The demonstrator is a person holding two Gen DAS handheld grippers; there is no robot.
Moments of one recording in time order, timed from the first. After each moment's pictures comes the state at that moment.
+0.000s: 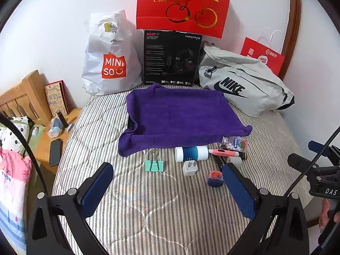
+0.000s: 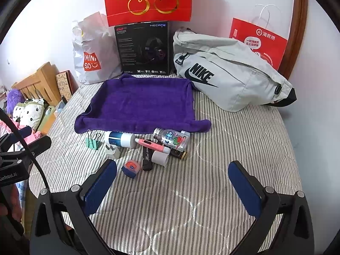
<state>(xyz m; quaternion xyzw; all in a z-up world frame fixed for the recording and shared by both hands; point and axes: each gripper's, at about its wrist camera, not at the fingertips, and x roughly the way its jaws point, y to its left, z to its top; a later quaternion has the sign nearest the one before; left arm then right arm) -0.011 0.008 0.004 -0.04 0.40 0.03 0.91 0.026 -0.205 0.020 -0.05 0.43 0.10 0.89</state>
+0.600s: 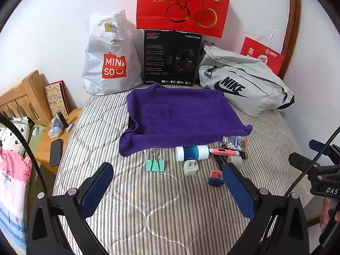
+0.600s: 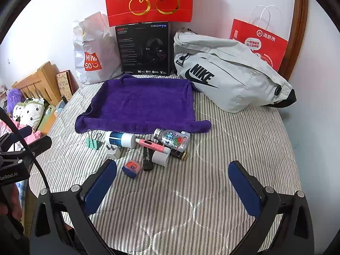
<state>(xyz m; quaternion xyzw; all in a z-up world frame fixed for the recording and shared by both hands) -0.012 0.011 0.004 -0.04 0.40 0.03 0.91 0.024 -0.203 0.022 -0.06 0.43 0.10 0.90</state>
